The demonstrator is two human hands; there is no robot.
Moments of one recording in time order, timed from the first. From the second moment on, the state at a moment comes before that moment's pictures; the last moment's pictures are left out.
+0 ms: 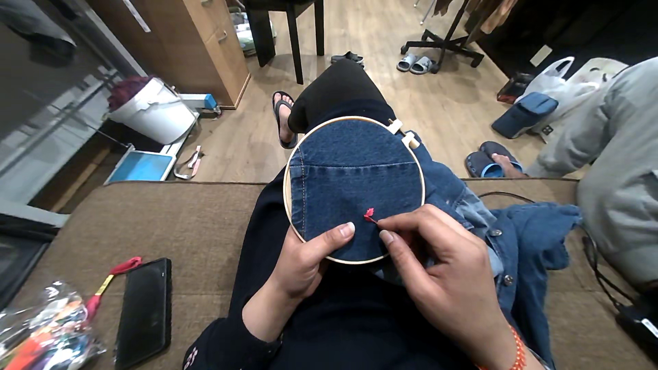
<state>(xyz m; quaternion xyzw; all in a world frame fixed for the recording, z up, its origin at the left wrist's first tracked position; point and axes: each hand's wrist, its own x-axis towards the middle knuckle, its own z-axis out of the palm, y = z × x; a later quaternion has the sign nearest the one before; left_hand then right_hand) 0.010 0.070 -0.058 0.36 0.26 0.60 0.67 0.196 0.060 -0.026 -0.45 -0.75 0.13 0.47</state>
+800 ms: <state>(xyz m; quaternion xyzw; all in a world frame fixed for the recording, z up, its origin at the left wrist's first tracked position) 0.010 0.067 -0.048 0.31 0.24 0.57 0.72 0.193 0.063 -0.027 -0.48 -0.74 0.12 0.46</state>
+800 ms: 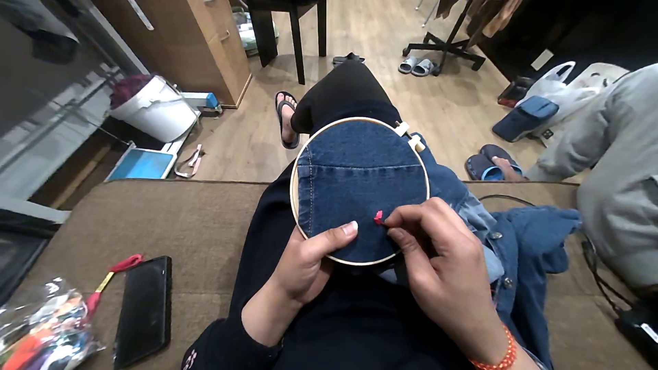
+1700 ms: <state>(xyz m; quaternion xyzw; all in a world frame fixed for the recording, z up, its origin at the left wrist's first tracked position) 0.009 0.063 -0.042 0.33 0.27 0.58 0.69 0.195 0.061 -0.027 -0.46 -0.74 0.15 0.47</state>
